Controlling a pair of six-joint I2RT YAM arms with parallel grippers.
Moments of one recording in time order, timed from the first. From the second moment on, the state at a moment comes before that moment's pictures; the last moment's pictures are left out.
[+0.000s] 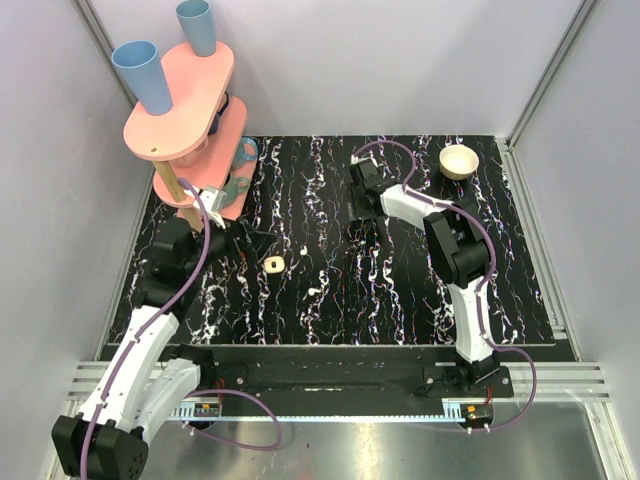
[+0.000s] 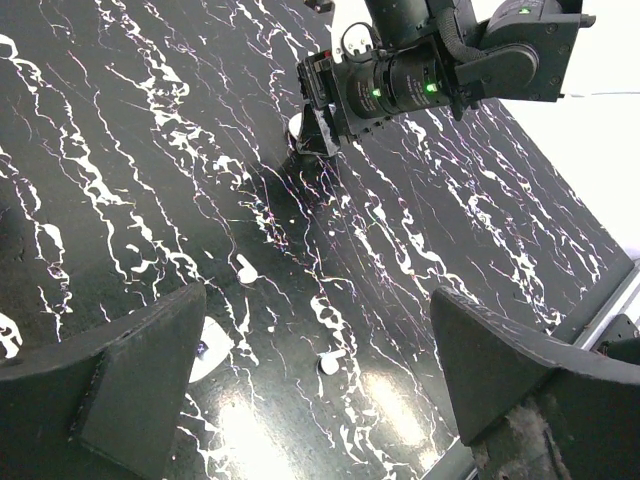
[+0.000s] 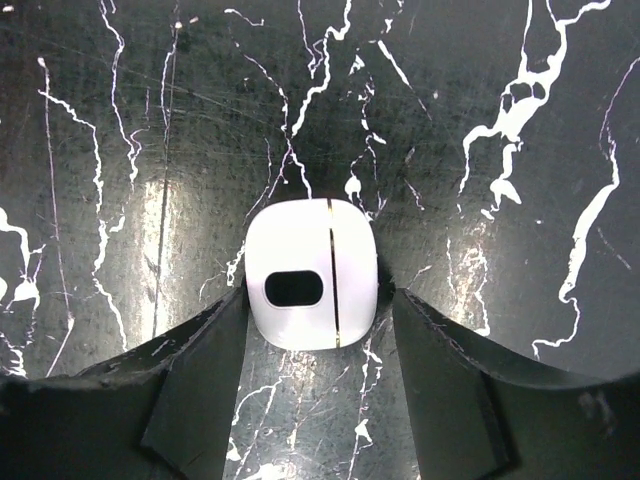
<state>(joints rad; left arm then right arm) -0.20 0.77 0.66 -0.11 0.50 -0.30 0.49 2.18 1.59 -0.36 0.22 0.26</state>
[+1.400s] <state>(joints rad) -0.25 0.76 0.71 -0.18 0.37 -0.37 0.74 1.29 1.13 -0.16 -0.12 -0.01</state>
